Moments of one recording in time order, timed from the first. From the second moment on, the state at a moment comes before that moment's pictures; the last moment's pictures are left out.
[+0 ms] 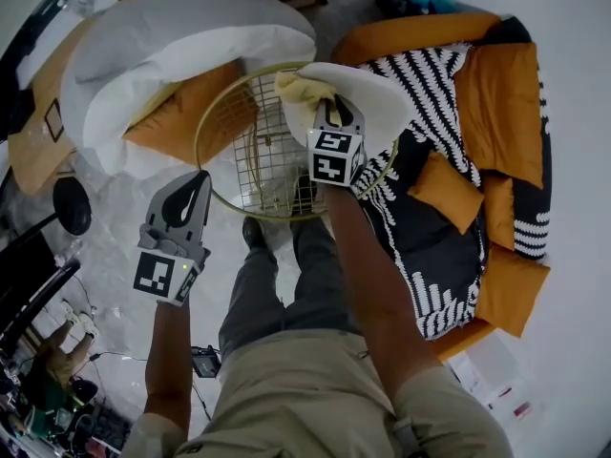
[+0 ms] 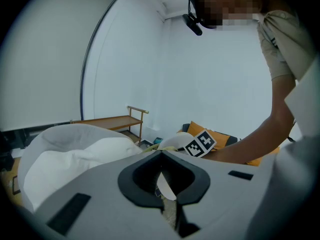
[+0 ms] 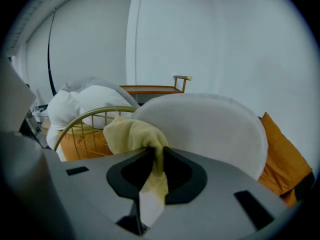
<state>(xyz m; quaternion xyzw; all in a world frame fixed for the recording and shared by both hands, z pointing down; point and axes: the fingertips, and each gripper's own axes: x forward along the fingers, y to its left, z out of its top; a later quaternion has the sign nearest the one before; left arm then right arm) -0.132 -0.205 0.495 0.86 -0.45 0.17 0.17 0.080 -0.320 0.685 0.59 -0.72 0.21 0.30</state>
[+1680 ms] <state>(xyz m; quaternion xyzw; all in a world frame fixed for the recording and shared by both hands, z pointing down) -0.125 -0.202 0.509 0.86 -0.44 0.17 0.18 0.150 -0.282 0.736 0.62 -0.66 0.26 0.32</state>
